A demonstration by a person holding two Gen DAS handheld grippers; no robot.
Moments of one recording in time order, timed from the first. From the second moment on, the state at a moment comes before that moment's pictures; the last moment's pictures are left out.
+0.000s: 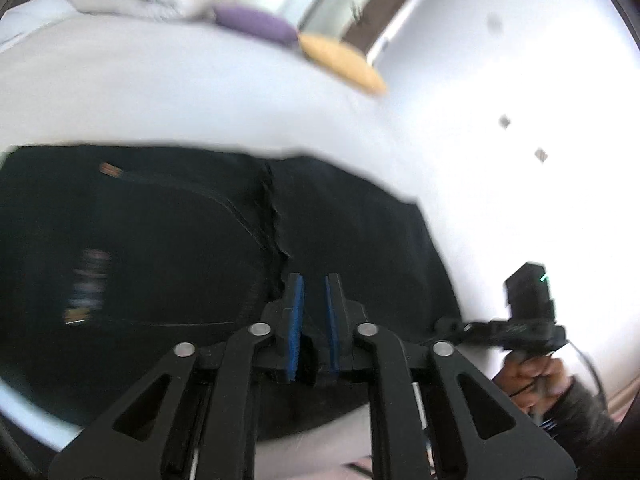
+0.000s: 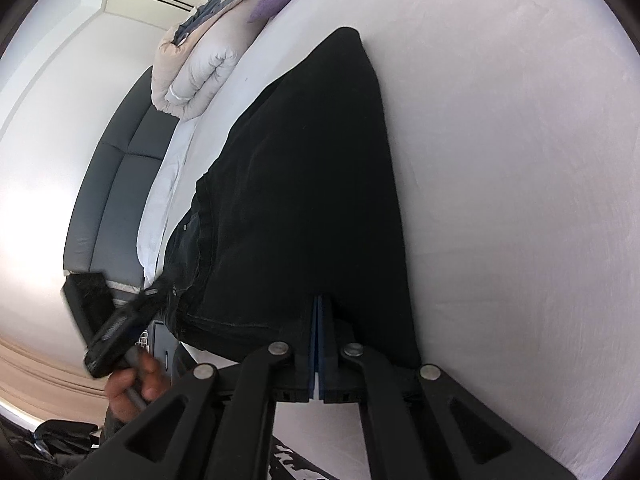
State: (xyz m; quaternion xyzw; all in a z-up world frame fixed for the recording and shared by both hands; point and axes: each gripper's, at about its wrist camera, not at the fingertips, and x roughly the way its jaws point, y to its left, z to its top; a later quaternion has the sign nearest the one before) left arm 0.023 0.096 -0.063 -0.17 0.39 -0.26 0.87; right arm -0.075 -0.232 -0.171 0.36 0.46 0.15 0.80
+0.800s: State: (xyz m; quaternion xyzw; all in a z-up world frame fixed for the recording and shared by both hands) left arm -0.046 0.290 -0.154 -0.56 0.32 -0.09 0.75; right arm -0.085 -0.244 -0.174 0.43 0.43 0.13 0.78
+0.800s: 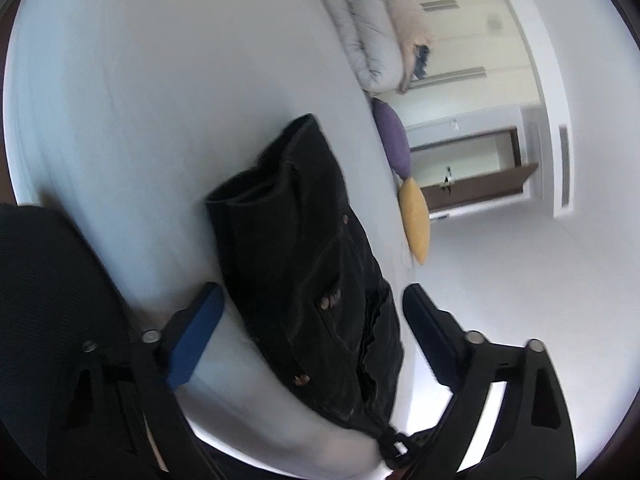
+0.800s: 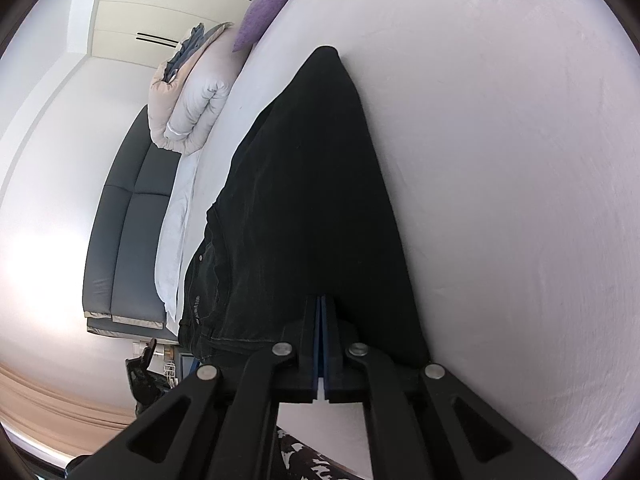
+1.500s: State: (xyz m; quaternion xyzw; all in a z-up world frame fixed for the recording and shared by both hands) left arm -0.031 0.299 -0.177 -0.59 0.34 -0.08 0.73; right arm -0.063 -0.216 -0.120 0.41 0.41 0.18 0.80
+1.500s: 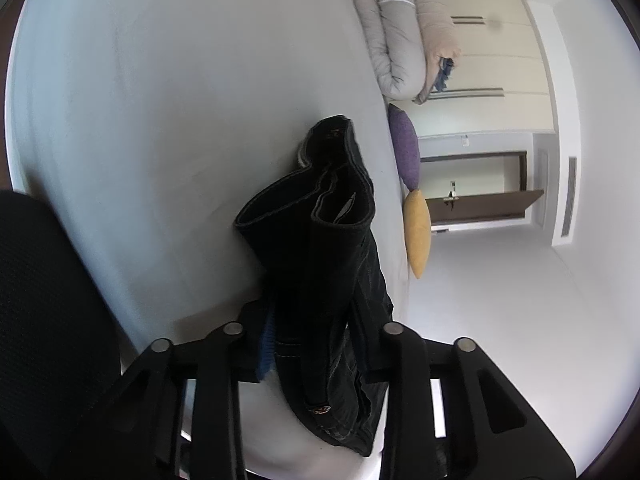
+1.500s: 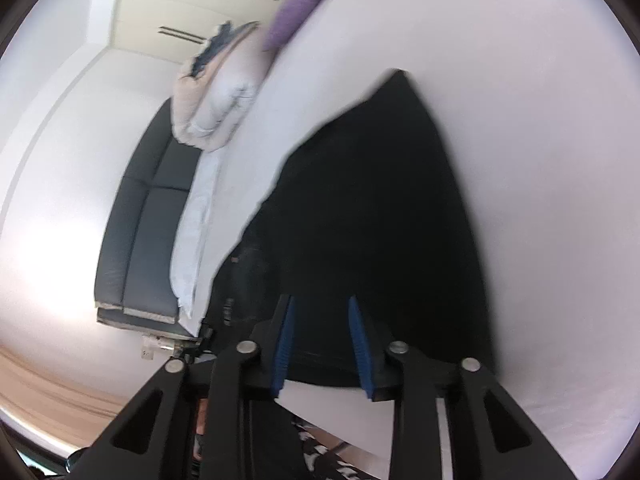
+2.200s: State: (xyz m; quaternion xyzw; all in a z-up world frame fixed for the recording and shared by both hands) left arm -0.021 0.262 -0.080 -0.40 0.32 -0.11 0.85; right arm 0.074 -0.081 -0.159 0.29 0.55 0.19 0.76
